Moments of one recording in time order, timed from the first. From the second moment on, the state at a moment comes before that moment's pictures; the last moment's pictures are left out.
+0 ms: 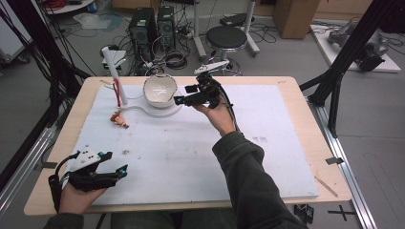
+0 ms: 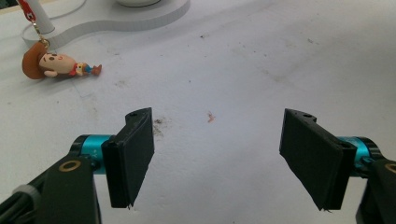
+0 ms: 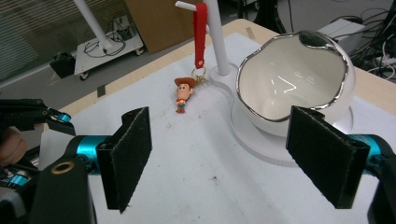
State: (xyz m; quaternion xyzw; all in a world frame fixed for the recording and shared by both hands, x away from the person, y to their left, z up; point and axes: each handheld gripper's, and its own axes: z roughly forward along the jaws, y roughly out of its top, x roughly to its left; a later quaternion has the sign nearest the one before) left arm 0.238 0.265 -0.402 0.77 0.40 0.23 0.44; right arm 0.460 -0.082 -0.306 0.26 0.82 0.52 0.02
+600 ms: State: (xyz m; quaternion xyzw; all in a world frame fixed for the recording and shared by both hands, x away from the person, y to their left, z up) left arm 0.238 0.265 -0.402 0.77 0.40 0.23 0.44; right arm 0.448 -0.108 -0.319 0.27 0.81 0.52 0.03
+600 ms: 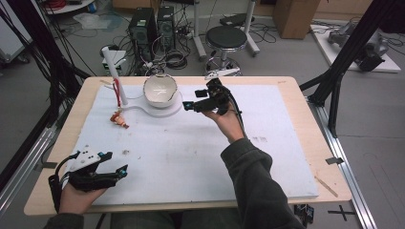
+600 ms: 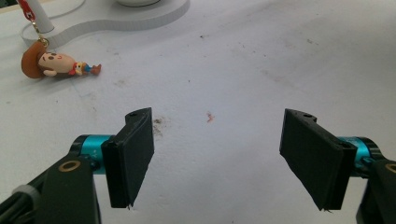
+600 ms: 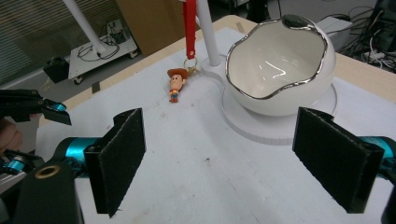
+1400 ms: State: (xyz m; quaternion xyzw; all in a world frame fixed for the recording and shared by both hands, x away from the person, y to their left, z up) left arm 0.237 0.263 -0.402 0.77 0.40 0.23 0.44; right arm 0.427 -0.146 -0.328 0.29 0.80 0.52 0.04
